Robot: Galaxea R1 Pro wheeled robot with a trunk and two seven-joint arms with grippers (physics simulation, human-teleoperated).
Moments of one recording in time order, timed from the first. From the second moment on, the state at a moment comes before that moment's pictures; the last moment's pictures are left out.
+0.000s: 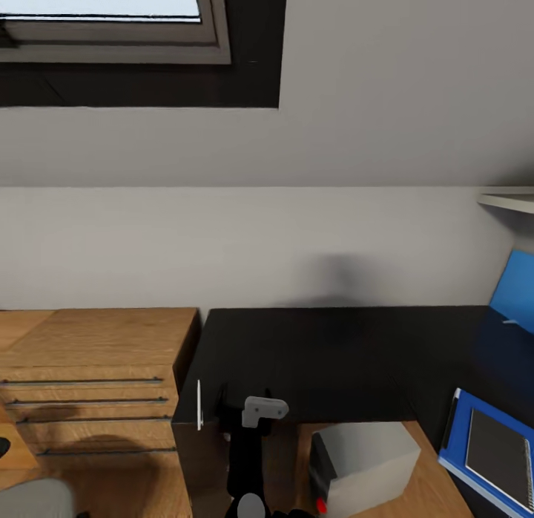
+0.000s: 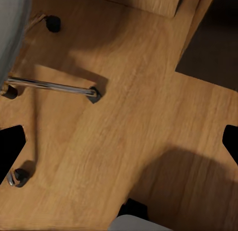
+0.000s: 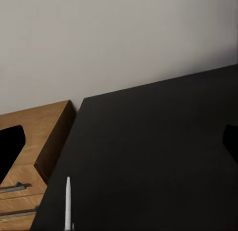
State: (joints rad) left arm -0.16 0.08 0.41 -0.02 -0.05 -0.49 0.03; right arm -0.45 0.17 1.19 -1.08 -0.54 -0.33 -1.00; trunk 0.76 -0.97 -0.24
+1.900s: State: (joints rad) left arm -0.16 0.08 0.41 -0.02 -0.05 -0.49 0.03; right arm -0.45 0.17 1.23 -1.09 -0.54 -0.33 -1.00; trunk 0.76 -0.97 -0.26
